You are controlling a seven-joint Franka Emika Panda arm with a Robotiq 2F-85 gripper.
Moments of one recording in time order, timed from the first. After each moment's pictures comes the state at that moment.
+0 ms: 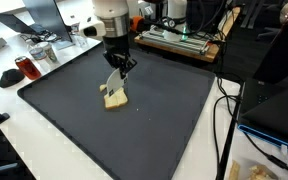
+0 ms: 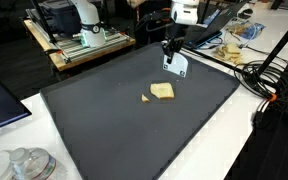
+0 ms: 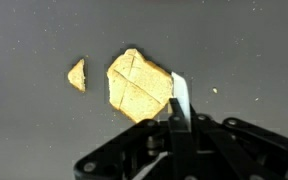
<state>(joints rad) 0.08 0.41 0.06 -1.88 -0.16 2.27 0.22</state>
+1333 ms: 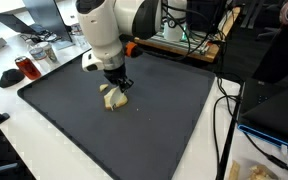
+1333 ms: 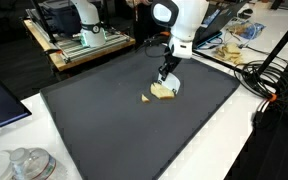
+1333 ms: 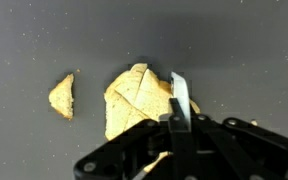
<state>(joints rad) 0.08 0.63 0.03 -1.75 -0.15 2.24 0.14</state>
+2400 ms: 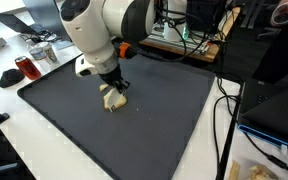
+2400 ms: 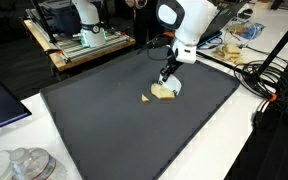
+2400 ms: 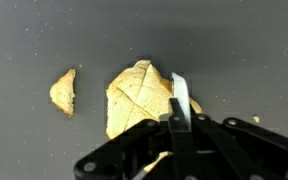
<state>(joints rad) 0.07 0.70 0.03 -1.61 -0.11 2.11 0.09</state>
